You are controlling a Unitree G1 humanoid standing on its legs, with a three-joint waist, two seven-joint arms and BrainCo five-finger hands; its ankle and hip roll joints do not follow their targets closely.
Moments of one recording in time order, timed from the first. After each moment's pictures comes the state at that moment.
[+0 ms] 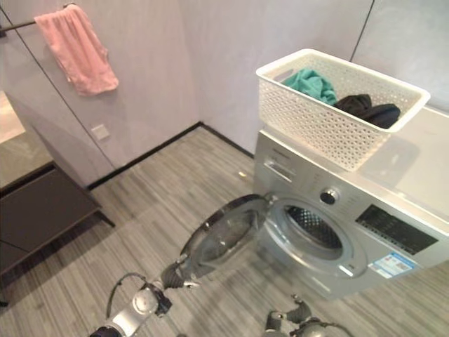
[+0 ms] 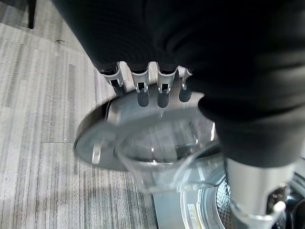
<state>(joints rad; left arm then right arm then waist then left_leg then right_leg) -0.13 0.29 -0.52 0.82 0.14 -0.12 0.09 0.02 -0.28 0.37 1.00 0.08 -0.02 -0.14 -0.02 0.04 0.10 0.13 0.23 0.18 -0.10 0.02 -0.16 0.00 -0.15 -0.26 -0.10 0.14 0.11</state>
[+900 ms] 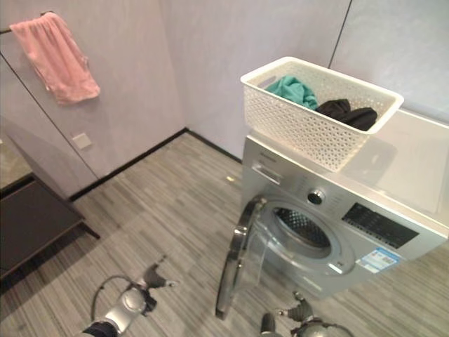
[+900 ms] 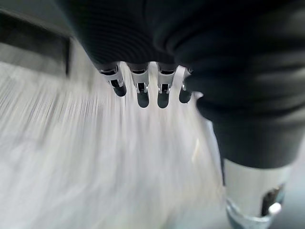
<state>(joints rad) -0.13 0.38 -0.17 0.69 0.12 -0.03 0.25 0.10 -0.30 0.27 0.85 0.11 -0.02 -0.15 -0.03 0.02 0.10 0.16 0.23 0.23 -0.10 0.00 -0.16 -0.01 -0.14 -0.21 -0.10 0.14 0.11</state>
